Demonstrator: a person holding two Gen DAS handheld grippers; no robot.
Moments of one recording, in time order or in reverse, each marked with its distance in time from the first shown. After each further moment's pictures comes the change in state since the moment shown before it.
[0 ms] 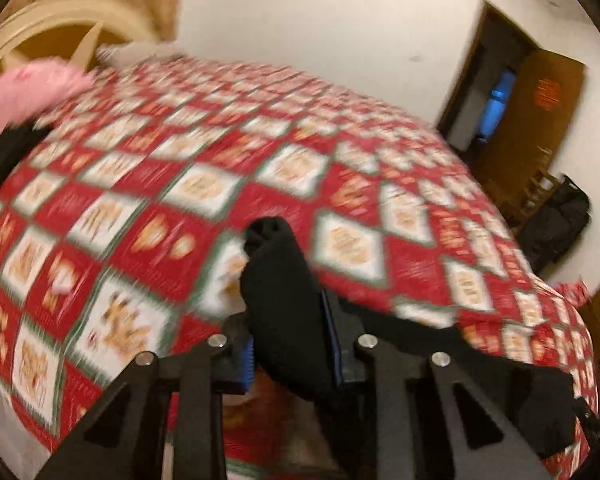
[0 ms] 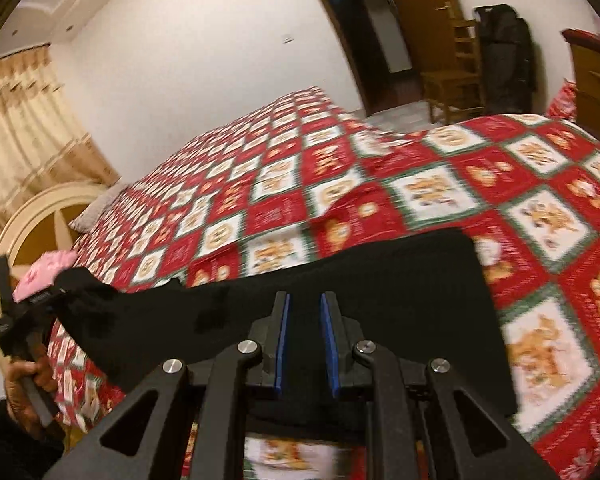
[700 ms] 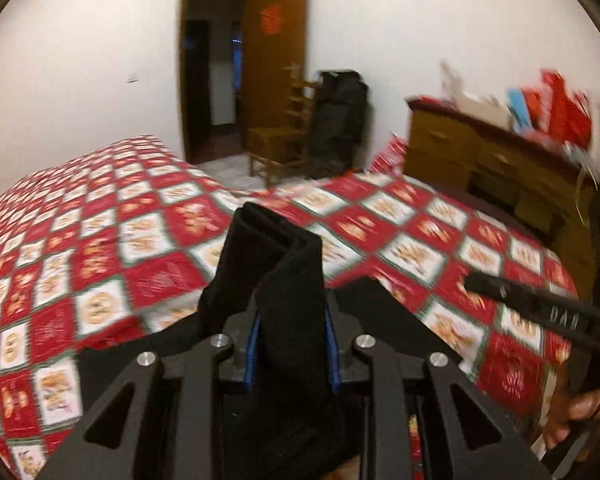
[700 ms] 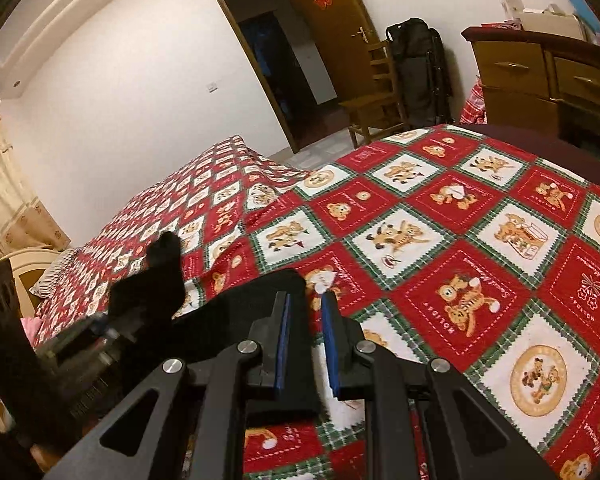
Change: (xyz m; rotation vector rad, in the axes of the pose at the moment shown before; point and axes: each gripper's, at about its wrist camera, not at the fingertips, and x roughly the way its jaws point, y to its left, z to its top) left arm -0.041 -0.302 -0.118 0.718 -0.012 -0.573; right arm -0.072 -0.089 0.002 0.152 -0.138 -0.181
